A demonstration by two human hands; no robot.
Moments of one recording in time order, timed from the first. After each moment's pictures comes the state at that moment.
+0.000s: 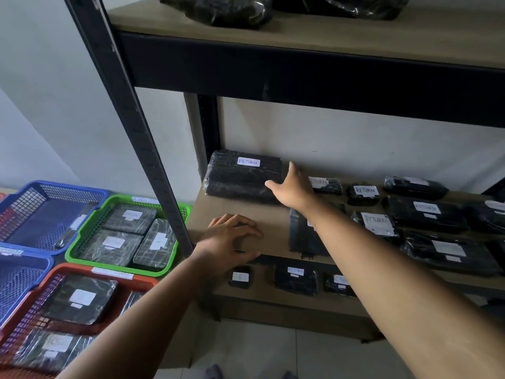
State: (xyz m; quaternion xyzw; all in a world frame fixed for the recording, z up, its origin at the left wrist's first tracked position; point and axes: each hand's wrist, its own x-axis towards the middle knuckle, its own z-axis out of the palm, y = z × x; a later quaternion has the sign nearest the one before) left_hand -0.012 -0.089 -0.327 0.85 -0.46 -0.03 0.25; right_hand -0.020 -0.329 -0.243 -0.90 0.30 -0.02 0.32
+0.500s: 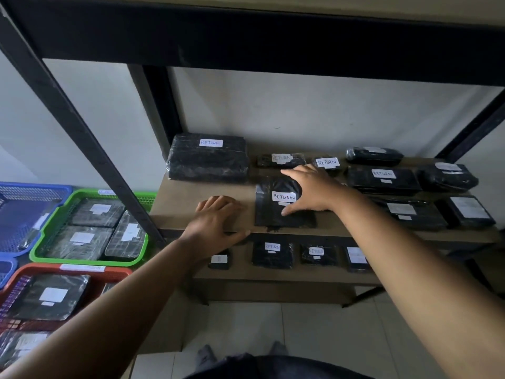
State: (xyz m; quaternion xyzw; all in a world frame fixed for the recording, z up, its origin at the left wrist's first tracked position) left_hand -0.044 -0.131 -0.321 0.86 -0.46 -0.02 0.21; right_hand -0.144 -0.436 -0.252 -0.98 0.11 0.11 0.10
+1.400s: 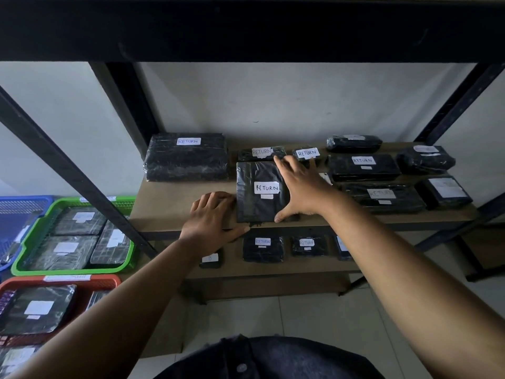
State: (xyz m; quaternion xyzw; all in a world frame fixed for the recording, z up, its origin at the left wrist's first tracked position) left_hand -0.063 -0.167 -0.328 0.88 -0.45 0.00 0.14; right_hand -0.178 -0.432 -0.255 -0.99 0.11 0.08 0.04
